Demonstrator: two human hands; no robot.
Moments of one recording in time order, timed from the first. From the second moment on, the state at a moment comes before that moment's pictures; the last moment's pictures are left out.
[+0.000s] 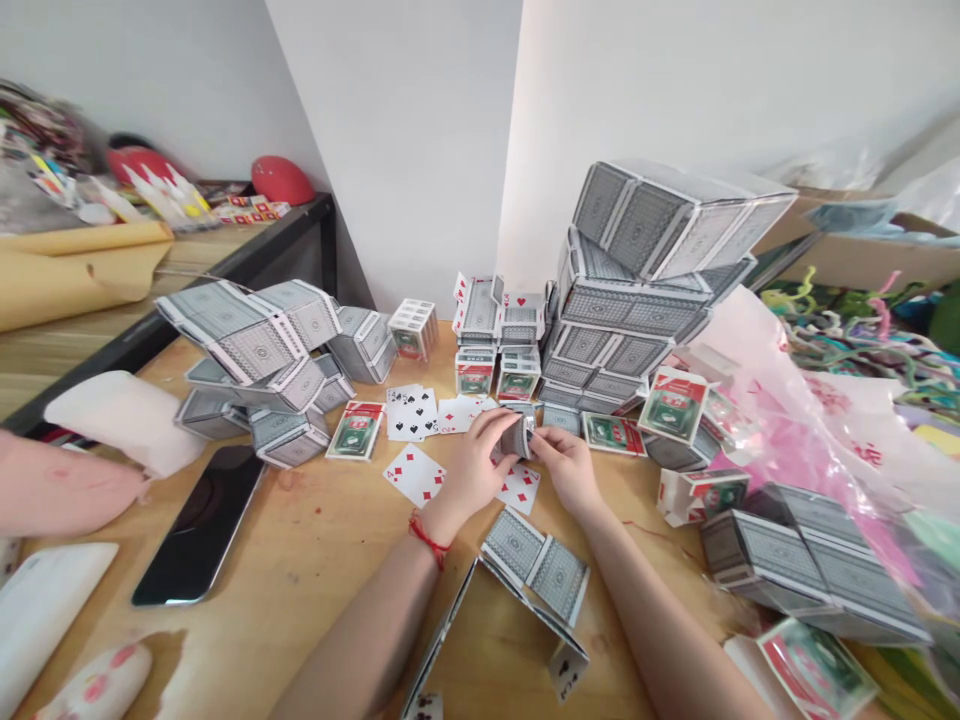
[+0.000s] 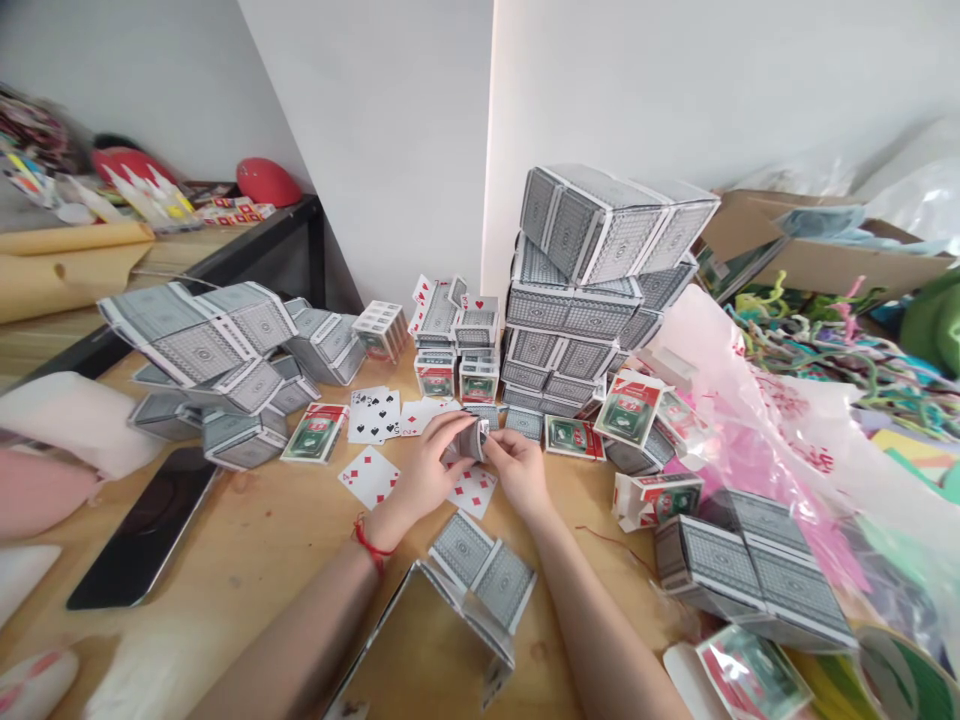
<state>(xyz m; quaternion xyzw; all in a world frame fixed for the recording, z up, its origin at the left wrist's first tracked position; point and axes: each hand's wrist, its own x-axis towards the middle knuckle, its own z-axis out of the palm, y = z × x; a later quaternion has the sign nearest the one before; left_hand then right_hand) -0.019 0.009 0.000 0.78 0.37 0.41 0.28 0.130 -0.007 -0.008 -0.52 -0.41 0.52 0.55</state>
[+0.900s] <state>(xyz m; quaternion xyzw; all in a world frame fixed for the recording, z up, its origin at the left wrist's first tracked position) -0.017 0.004 0.001 0.82 0.36 0.38 0.24 0.124 -0.014 -0.018 -0.64 -0.51 0.33 0.47</state>
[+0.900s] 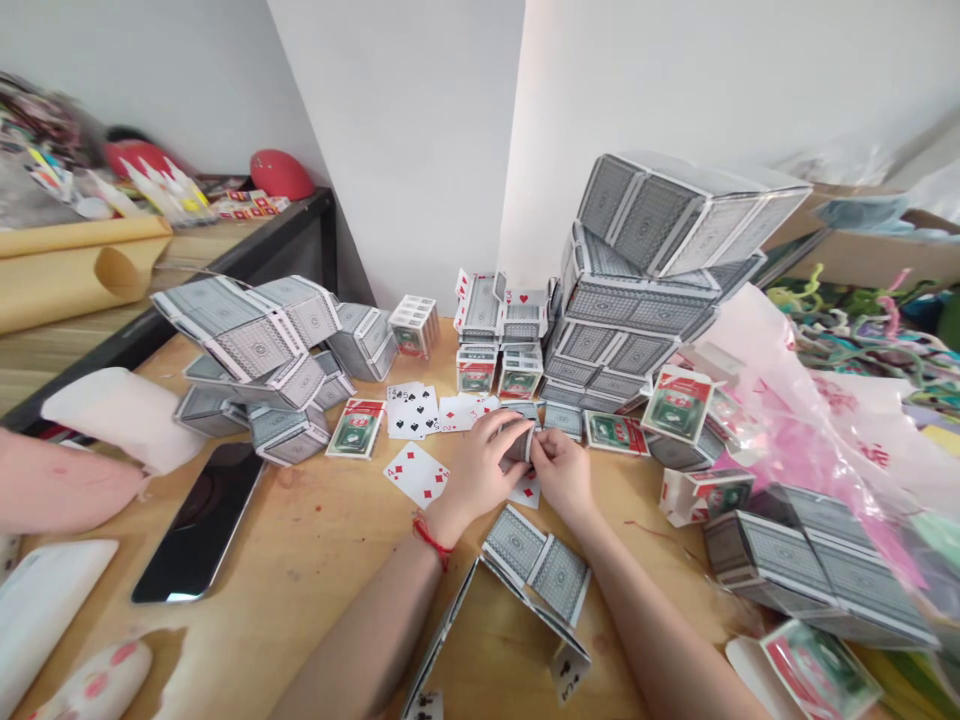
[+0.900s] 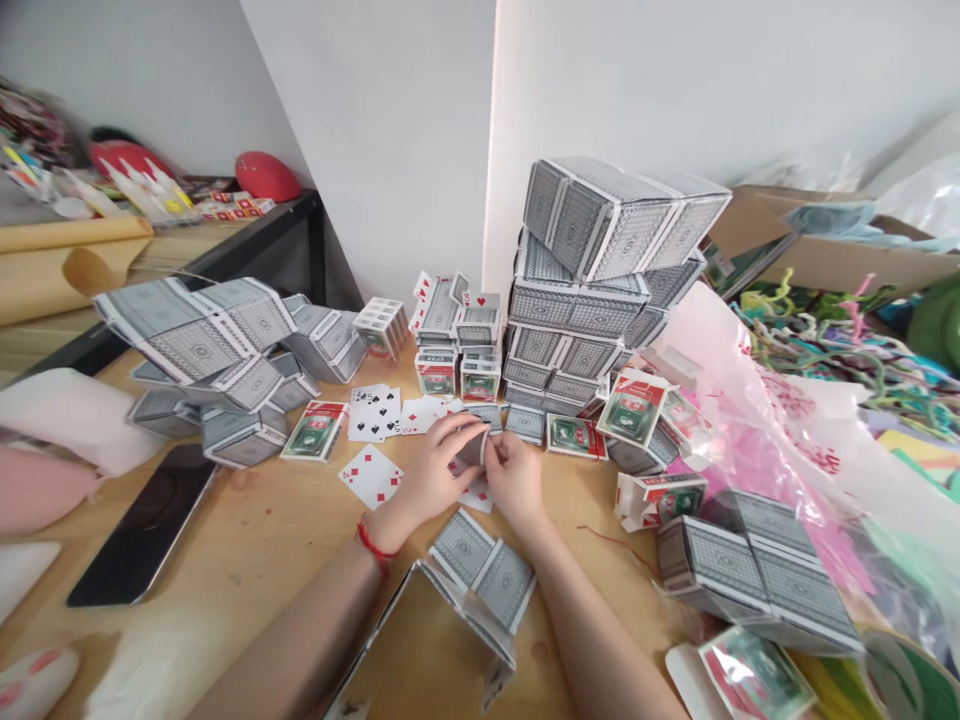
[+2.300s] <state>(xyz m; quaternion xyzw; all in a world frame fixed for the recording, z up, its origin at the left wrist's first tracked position) -0.007 0.004 -0.004 0.58 0.44 0.53 0.44 0.114 -0.019 -0.001 -0.51 -0.65 0.34 0.44</state>
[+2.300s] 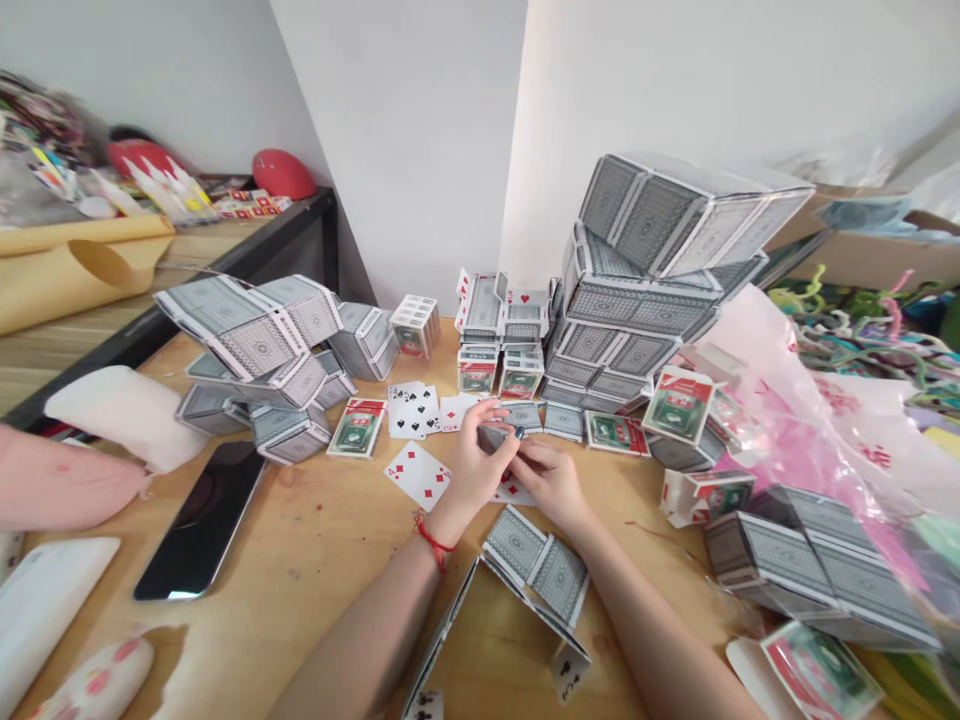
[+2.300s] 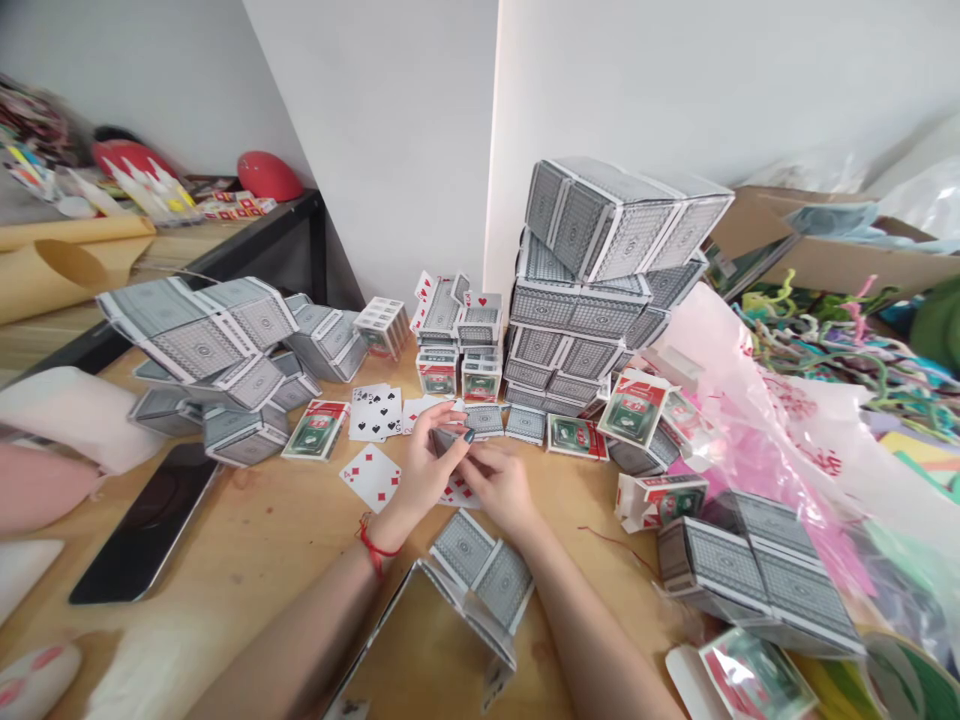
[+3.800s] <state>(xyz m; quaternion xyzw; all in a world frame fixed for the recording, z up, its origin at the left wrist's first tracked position) -0.008 0.005 -0.004 0.56 0.50 0.52 0.41 0.113 -0.017 -0.014 -0.56 -0.46 0.41 0.55</state>
